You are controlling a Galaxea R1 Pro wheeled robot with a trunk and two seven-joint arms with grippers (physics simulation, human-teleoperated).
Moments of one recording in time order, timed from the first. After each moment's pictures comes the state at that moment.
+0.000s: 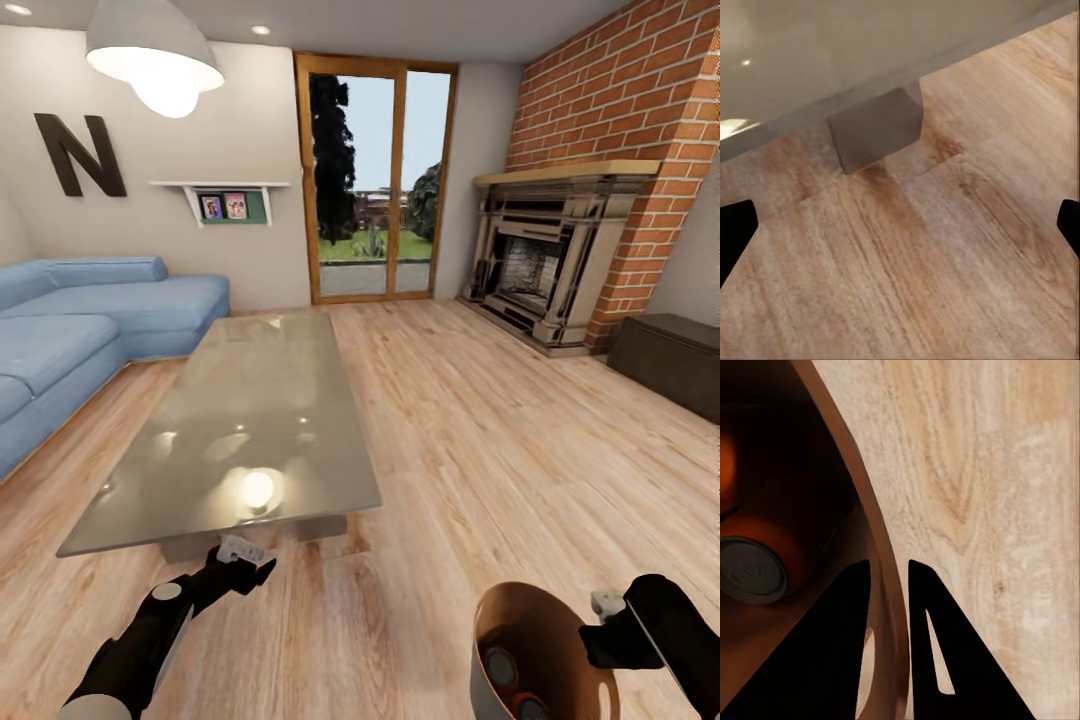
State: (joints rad) left arm -0.47 0.06 0.13 -0.76 -0.27 0.08 -0.47; right arm -0.44 -0.38 -0.07 -0.84 0.25 1.04 0.57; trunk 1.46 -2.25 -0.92
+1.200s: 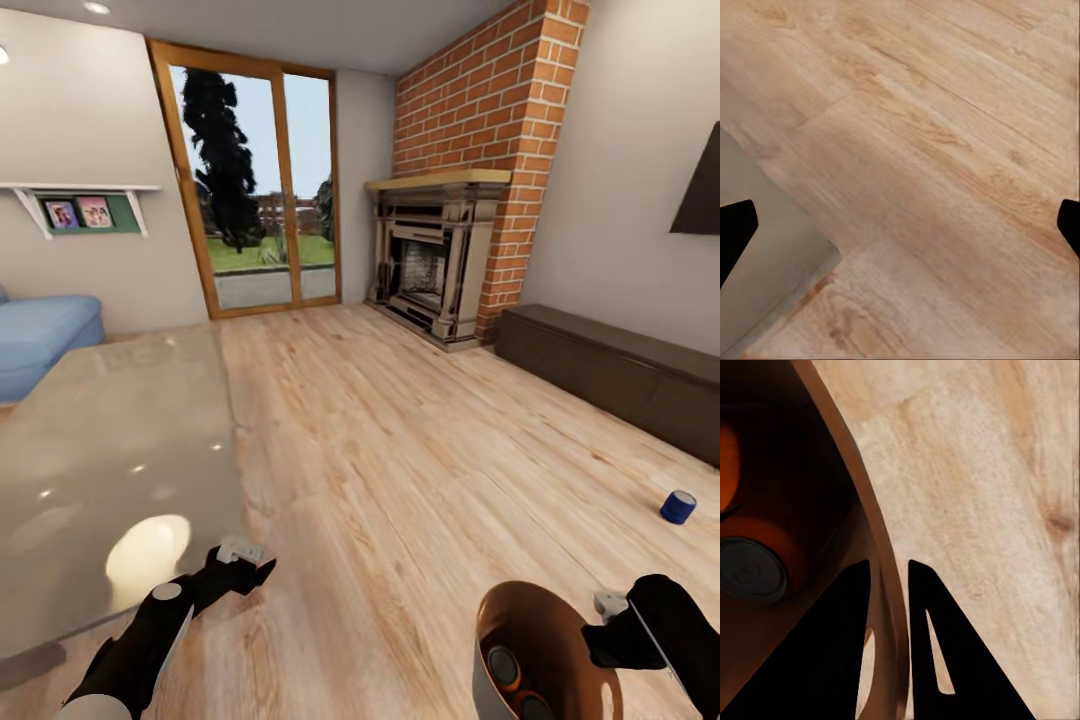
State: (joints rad) left arm -0.47 0.06 0.13 -0.76 -0.27 0.08 -0.46; right arm -0.44 -0.38 -0.08 -0.84 0.25 1.04 0.57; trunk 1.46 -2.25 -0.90
